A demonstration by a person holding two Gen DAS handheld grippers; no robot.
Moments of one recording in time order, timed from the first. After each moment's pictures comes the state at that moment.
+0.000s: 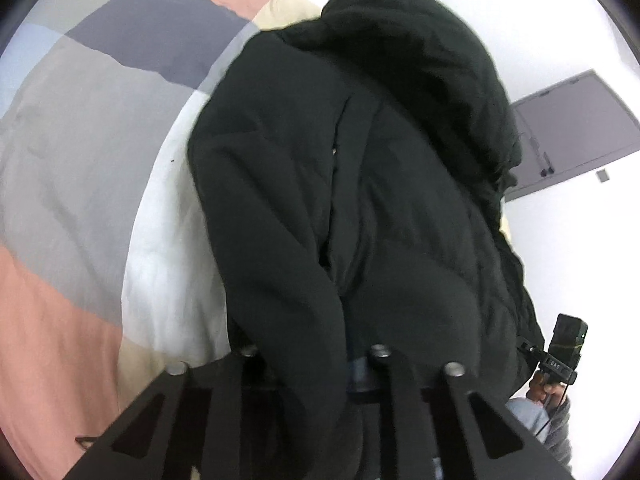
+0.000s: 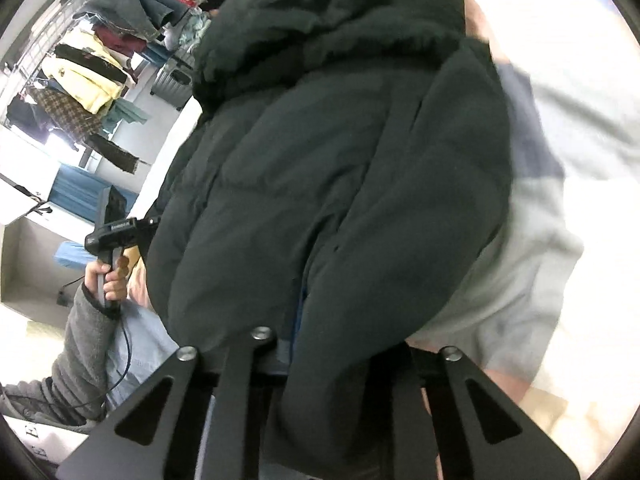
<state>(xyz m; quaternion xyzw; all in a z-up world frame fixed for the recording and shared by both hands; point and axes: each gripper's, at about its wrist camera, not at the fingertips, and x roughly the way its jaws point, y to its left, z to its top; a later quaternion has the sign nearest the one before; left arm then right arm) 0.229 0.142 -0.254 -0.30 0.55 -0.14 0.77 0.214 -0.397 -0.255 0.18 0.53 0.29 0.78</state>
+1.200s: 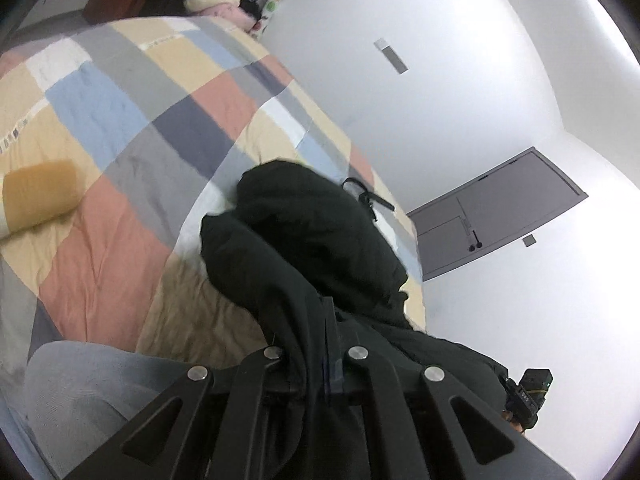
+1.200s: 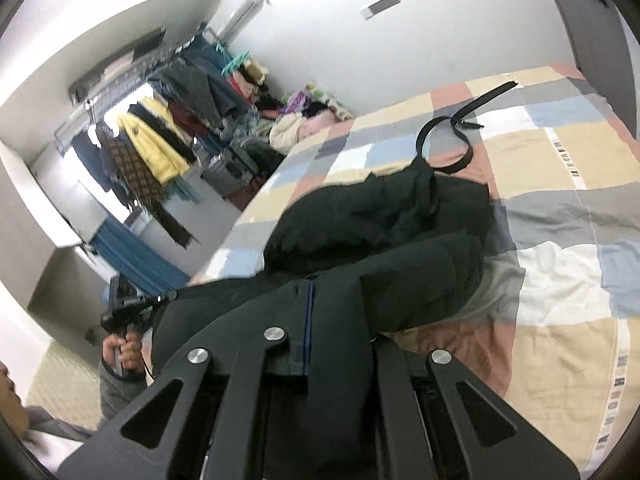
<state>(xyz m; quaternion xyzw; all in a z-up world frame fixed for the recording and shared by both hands) 0.042 0.192 -0.057 -0.39 0.39 -0.13 0.83 0.062 -0.440 -0.060 0.24 0.35 0.29 0.86</state>
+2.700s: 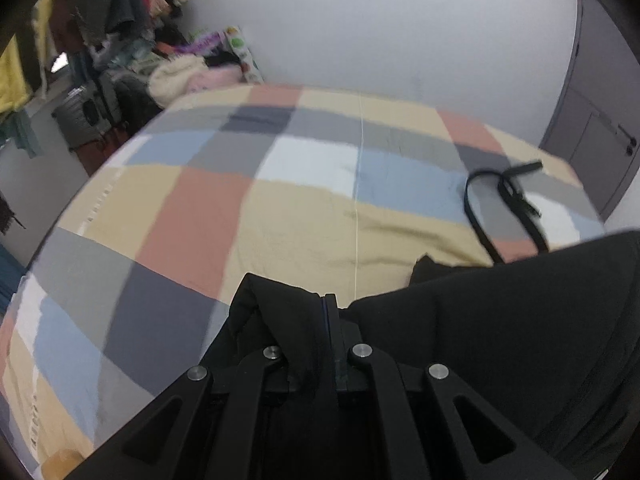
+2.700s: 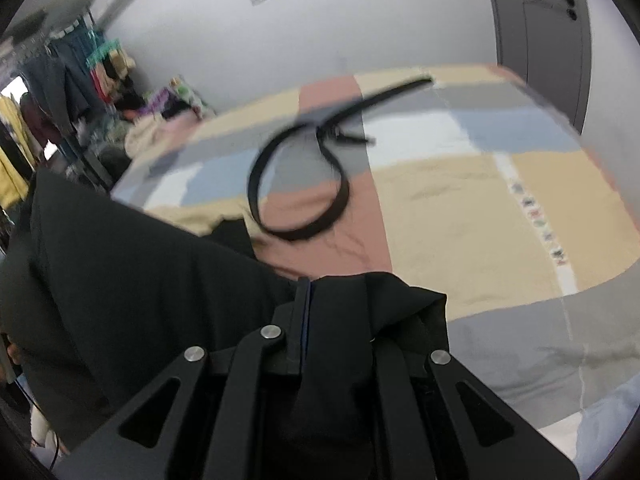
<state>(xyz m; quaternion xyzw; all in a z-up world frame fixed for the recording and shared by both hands) 0.473 0.029 -0.138 -0.03 0.45 0.05 0.89 0.385 -0.441 -0.223 0.14 0.43 0.08 0.89</state>
